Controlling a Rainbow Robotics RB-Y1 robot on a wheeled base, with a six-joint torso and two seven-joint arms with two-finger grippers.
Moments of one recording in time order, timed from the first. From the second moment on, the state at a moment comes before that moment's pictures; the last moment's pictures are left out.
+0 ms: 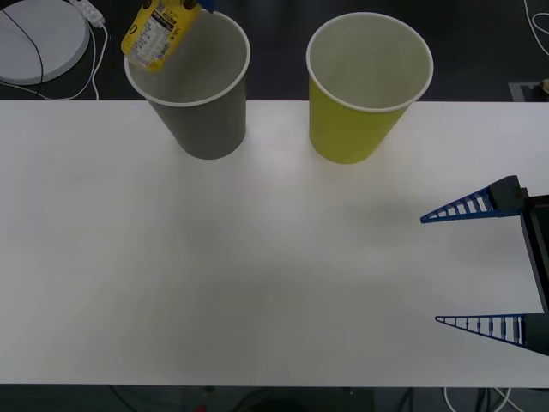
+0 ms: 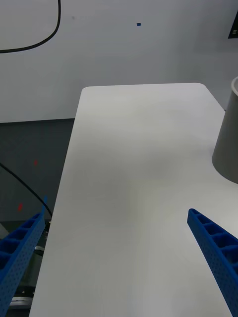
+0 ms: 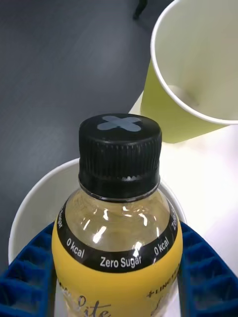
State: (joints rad) right arm 0.30 -1.33 -0.12 -2.09 0.73 -1.04 0.20; left arm -1.59 0.75 -0.66 -0.80 -1.68 -1.40 0.90
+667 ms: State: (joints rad) right arm 0.30 -1.33 -0.12 -2.09 0.73 -1.04 0.20; left arm -1.59 0.75 -0.66 -0.80 -1.67 -1.39 0.89
